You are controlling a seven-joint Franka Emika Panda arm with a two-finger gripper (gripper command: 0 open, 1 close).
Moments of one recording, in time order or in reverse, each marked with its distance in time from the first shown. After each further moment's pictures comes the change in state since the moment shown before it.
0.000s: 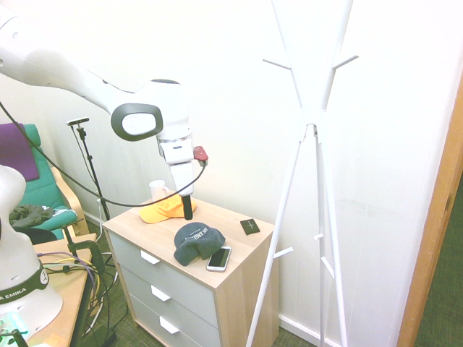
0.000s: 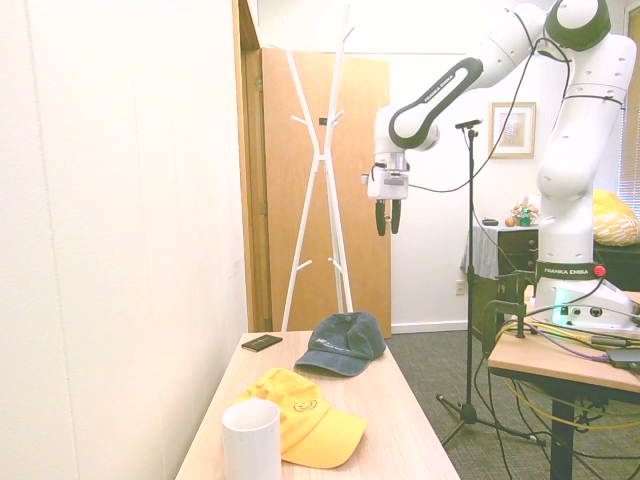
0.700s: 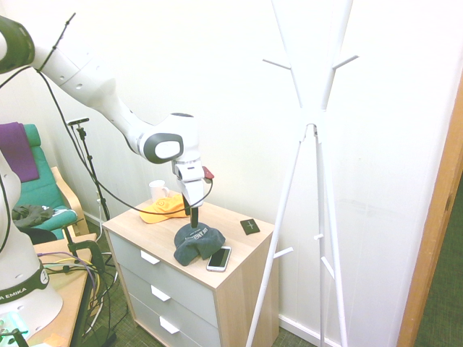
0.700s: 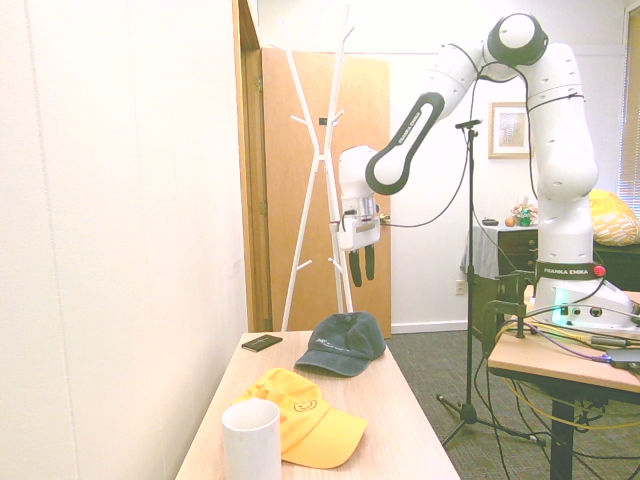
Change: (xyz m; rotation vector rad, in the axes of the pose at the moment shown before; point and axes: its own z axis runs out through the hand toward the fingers) arm -0.065 -0.112 0.135 -0.082 -0.039 -0.117
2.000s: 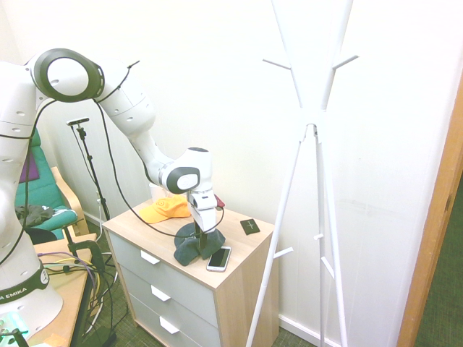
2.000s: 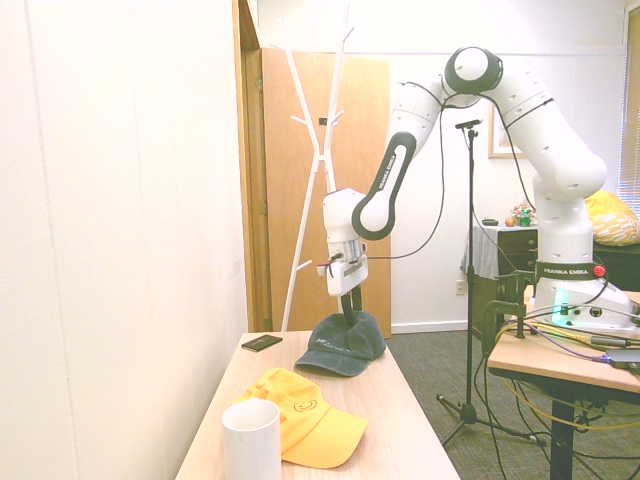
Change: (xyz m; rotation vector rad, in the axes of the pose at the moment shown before) arm 0.004 -0.037 0.085 -0.034 0.001 -0.034
